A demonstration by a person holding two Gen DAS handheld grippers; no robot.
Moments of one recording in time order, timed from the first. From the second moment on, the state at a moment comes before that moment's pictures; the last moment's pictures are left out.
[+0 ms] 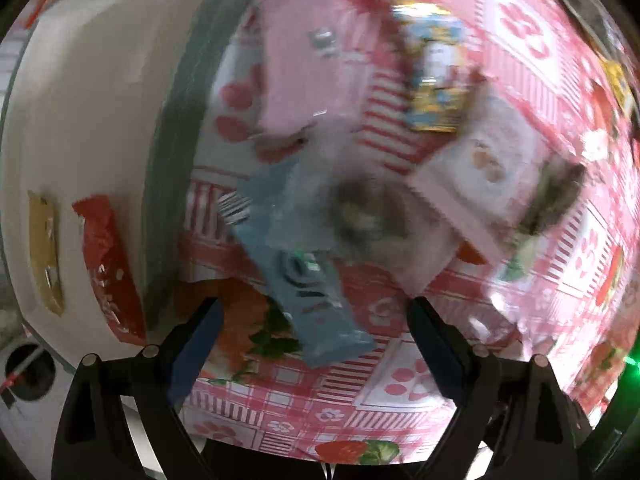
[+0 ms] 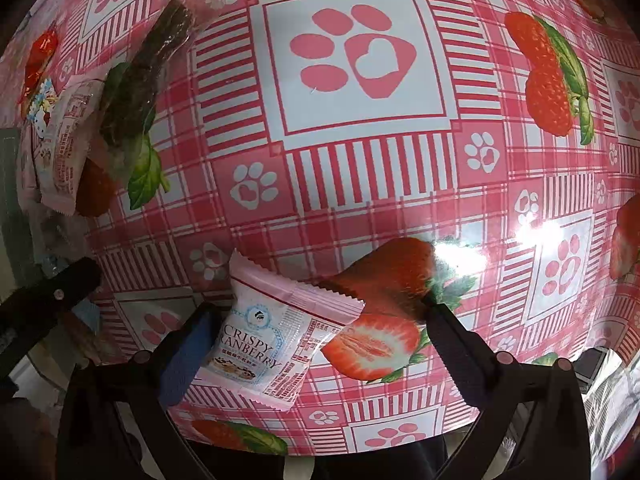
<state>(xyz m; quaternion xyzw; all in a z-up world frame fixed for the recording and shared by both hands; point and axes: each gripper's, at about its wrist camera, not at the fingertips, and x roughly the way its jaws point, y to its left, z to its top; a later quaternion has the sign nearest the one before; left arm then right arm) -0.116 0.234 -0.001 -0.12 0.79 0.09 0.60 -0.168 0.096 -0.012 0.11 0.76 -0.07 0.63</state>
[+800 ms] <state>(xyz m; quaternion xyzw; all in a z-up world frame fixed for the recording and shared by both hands) -0.085 0.167 0.019 -0.04 0.77 0.01 0.63 -0.196 0.083 0.027 0.11 0.75 -0.01 0.65</state>
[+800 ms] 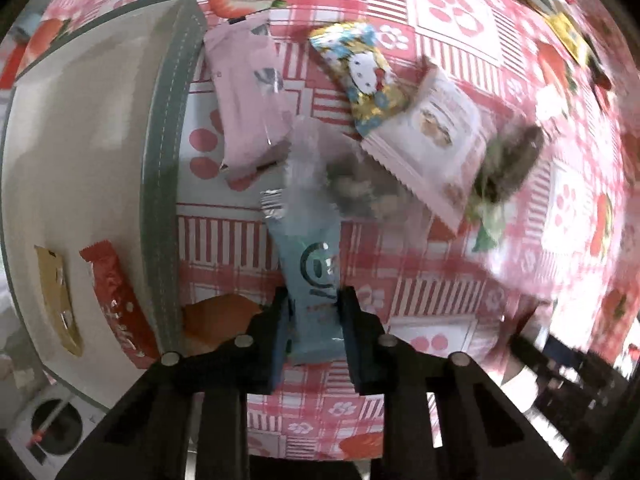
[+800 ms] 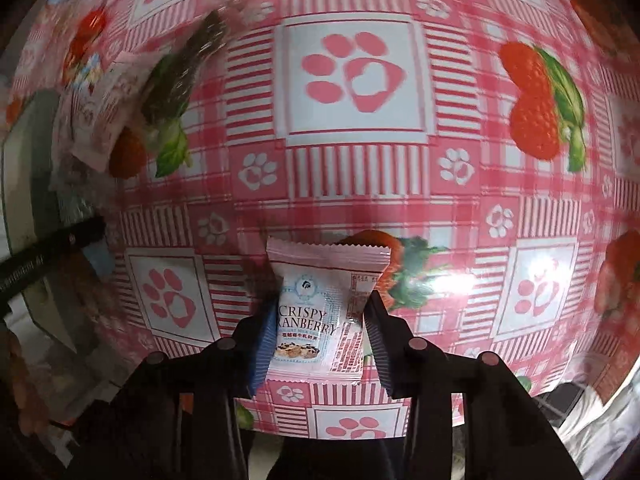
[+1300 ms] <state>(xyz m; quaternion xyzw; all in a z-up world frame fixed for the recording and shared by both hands) -0.143 0.181 0.091 -0.01 0.75 -0.09 0.66 -0.201 0.079 0.071 0.11 0.75 0.01 0.65</state>
